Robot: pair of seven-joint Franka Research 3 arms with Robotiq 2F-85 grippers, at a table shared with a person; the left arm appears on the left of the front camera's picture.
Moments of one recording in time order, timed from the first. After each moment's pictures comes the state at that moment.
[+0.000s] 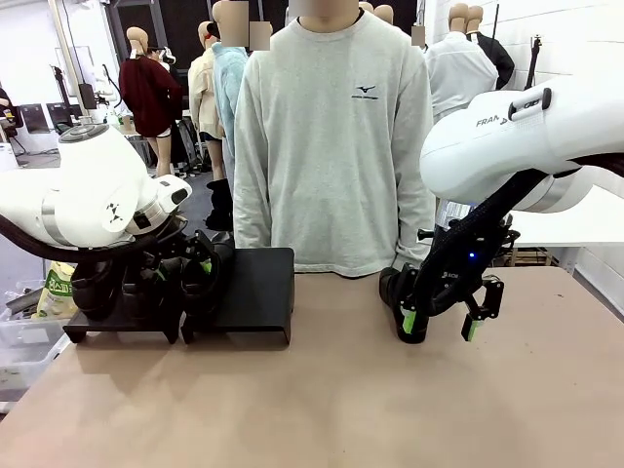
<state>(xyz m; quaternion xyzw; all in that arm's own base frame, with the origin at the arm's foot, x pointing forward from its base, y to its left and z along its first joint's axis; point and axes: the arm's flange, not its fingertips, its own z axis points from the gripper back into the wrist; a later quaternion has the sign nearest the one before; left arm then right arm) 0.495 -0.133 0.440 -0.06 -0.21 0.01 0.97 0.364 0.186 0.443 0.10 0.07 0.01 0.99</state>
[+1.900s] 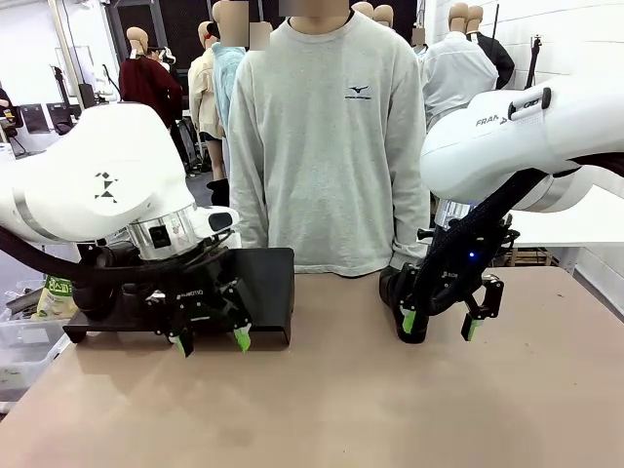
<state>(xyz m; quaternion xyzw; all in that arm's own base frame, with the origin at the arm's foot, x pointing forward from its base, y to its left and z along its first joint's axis) 0.316 -0.250 0.467 -0.10 0.02 -0.08 0.99 0.364 0.186 0.444 0.10 0.06 0.01 0.99</state>
